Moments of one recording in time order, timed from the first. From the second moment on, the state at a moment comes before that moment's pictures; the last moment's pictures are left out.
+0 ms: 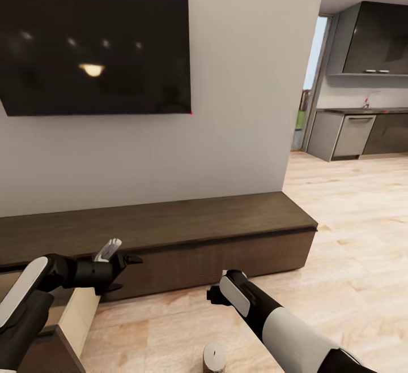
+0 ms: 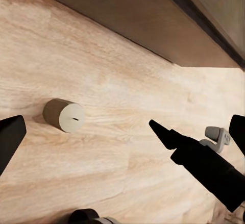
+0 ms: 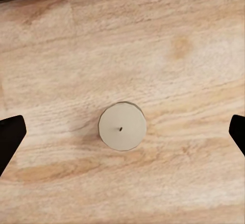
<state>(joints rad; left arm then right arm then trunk) -0.41 0.32 -0.01 -1.46 1.96 0.99 0.98 -0.74 0.16 0.64 -0.53 -0.92 0.63 -0.54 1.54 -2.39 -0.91</state>
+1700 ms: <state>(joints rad) -0.28 0.40 -0.08 -1.48 2.35 0.99 0.98 -0.74 0.16 0.73 -0.51 -0.92 0.55 -0.53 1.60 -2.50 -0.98</state>
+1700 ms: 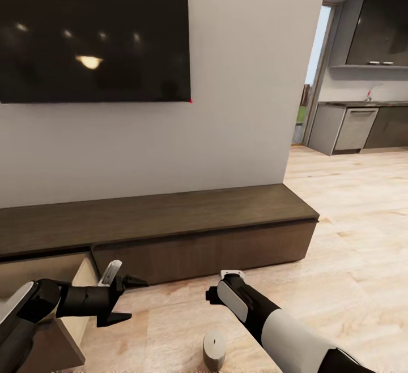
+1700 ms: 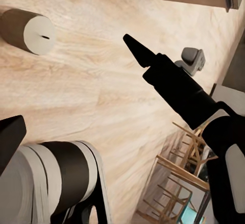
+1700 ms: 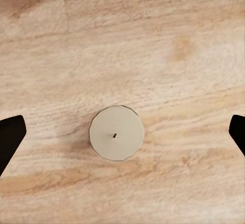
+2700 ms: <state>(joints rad) -0.25 0.40 -0.08 -1.49 2.35 0.99 0.98 -0.74 0.16 0.73 -0.52 -0.92 0.55 -0.46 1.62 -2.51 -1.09</state>
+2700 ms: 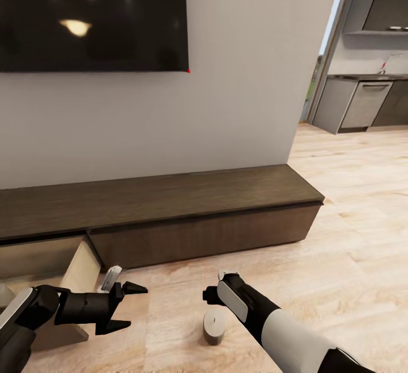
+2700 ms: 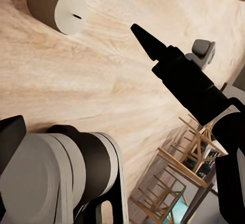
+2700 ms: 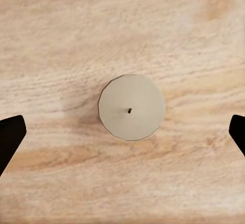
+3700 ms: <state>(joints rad) -0.25 0.40 -0.07 -1.49 2.35 0.99 0.98 -0.74 0.16 0.73 -0.53 -0.92 0.52 -0.46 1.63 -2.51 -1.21</state>
